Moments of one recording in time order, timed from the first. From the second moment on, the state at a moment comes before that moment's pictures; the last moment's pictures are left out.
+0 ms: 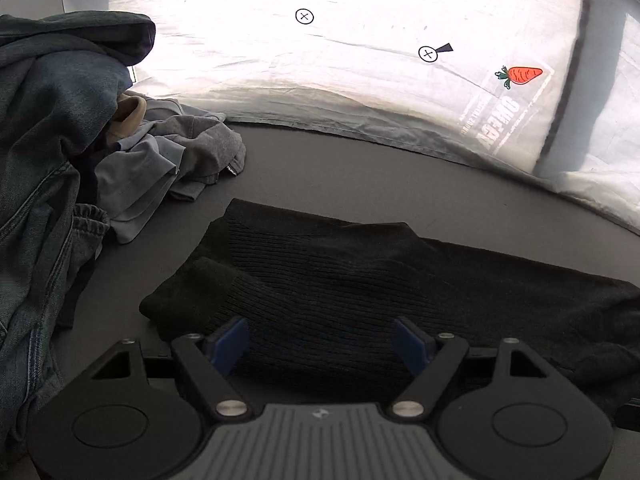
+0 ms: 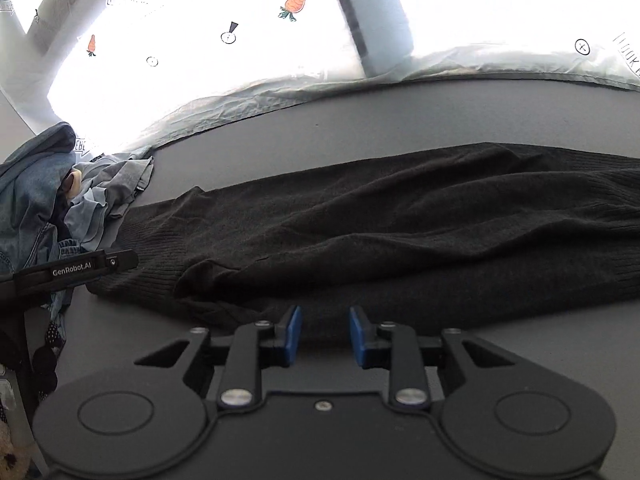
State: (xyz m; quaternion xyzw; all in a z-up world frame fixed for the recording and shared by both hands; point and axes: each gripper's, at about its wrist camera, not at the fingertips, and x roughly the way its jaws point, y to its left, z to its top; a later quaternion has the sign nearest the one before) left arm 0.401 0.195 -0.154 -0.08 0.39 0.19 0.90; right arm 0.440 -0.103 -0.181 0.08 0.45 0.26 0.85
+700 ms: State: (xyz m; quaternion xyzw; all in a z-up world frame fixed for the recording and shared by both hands) left arm 0.402 0.321 -0.187 -0.18 0.37 0.14 0.90; right arm 0.475 -0.016 -0.204 0.07 0.51 0.29 0.81
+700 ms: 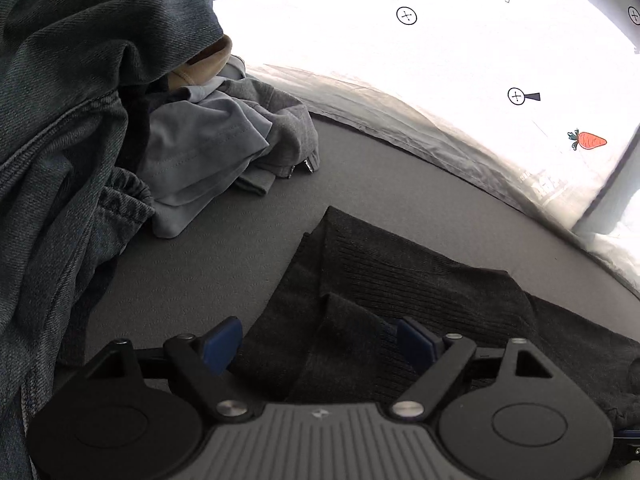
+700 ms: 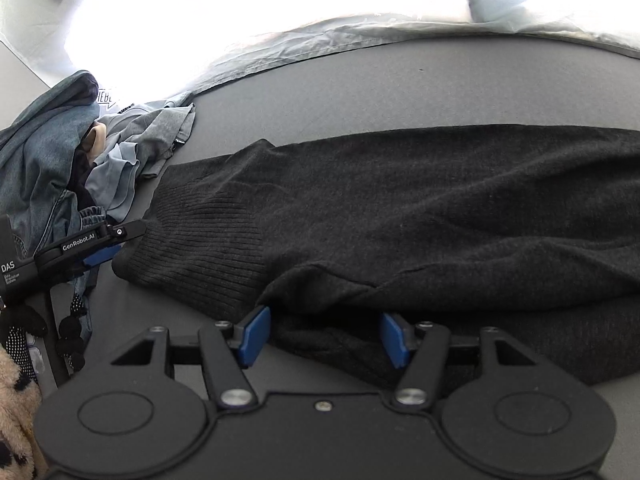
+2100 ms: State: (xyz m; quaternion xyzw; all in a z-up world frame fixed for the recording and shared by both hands) left arm 0.420 0.343 -0.190 -0.23 0.39 0.06 0.89; right arm 0.474 -0.017 -0.198 0.10 0.50 0.32 0.80
